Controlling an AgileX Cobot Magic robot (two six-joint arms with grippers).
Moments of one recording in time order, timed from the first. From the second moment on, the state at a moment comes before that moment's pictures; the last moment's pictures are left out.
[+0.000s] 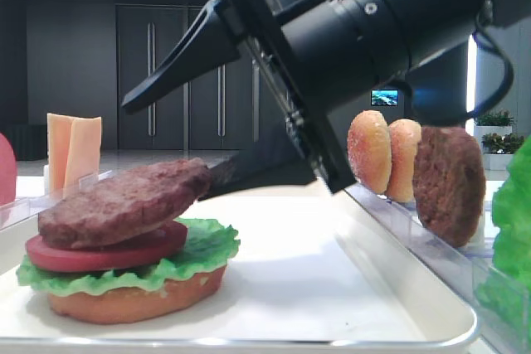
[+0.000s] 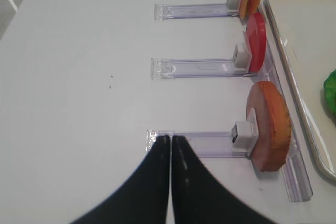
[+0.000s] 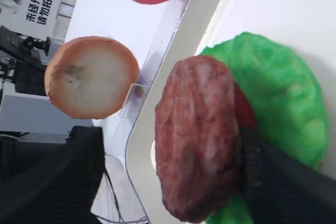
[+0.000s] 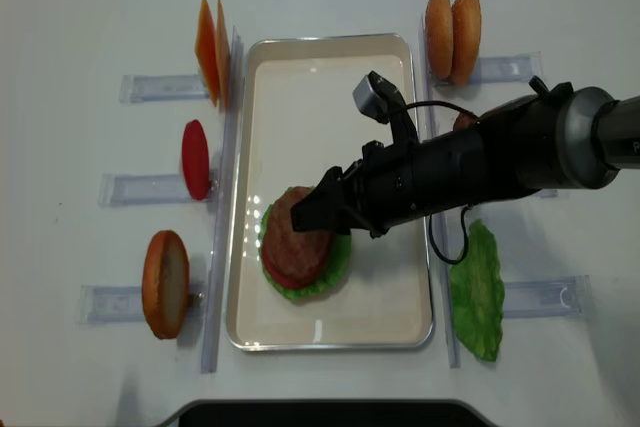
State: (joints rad) left arm 0.01 -0.02 -0.47 0.09 1.11 -0.01; right arm 0.57 1.87 -0.86 1.79 0.82 -1.36
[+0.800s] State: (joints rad) left arm 0.01 -0.02 -0.47 0.09 1.11 -0.01; right arm 0.46 1.31 -0.86 0.47 0.73 -0.36
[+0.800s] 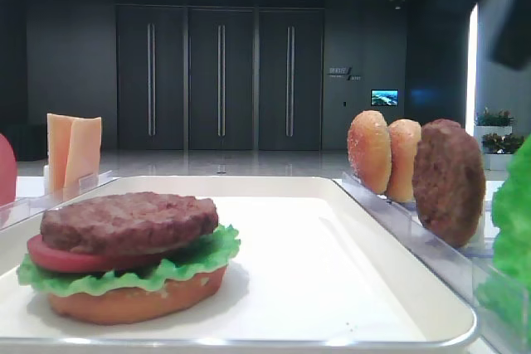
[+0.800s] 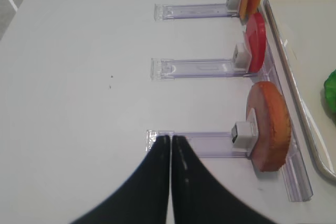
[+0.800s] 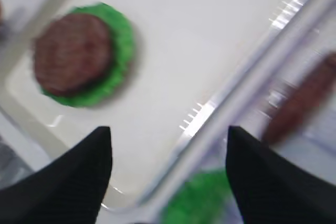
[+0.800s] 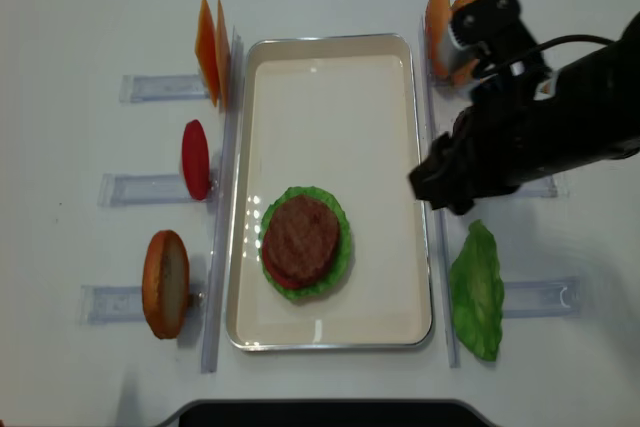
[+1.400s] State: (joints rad) left arm 0.01 -0.02 -0.47 0.09 1.11 -0.01; right arm -0.07 0.51 -0.76 -0.09 1.11 0.05
